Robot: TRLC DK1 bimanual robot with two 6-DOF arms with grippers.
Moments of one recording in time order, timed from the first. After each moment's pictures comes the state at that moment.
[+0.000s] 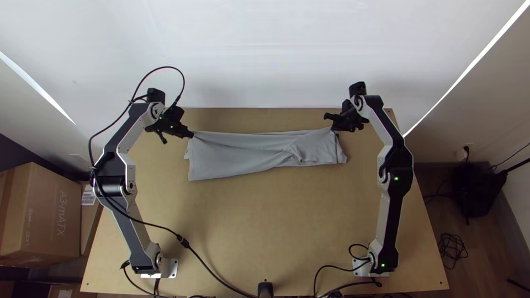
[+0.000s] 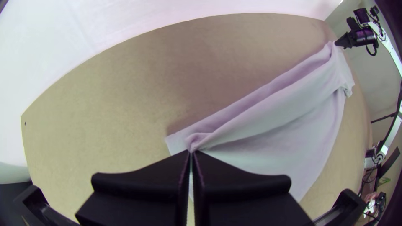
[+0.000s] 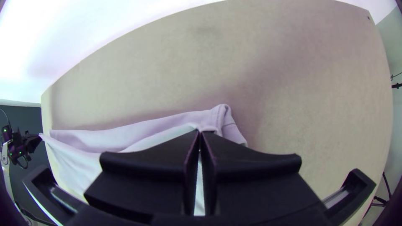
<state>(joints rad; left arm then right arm) 0.07 2.12 1.84 -0.87 0.26 0.45 0.07 2.34 2.13 -0.98 -0.22 0.24</state>
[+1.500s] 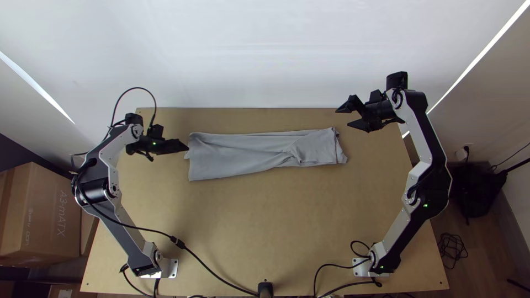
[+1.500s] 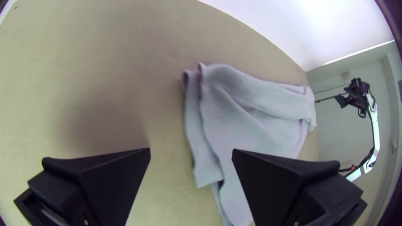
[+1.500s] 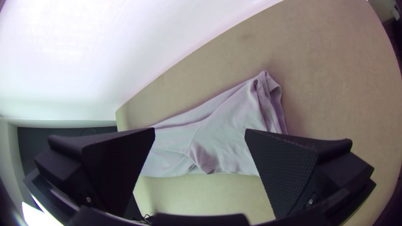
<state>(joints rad) 0.27 2.05 1.50 -0.76 0.64 0.30 -0.04 1.97 1.93 -1.01 -0.62 0.45</state>
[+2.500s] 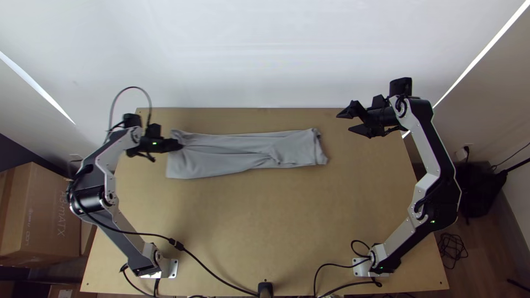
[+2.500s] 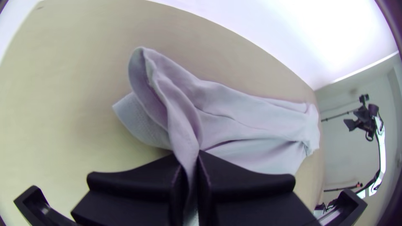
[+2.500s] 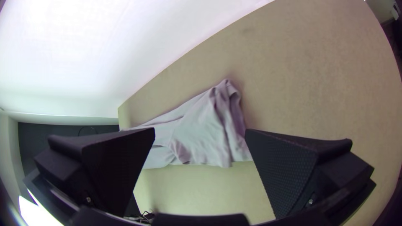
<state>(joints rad) 0.30 1.95 1.39 -0.59 0.58 0.16 -0.04 1.82 1.76 -0.95 -0.62 0.46</state>
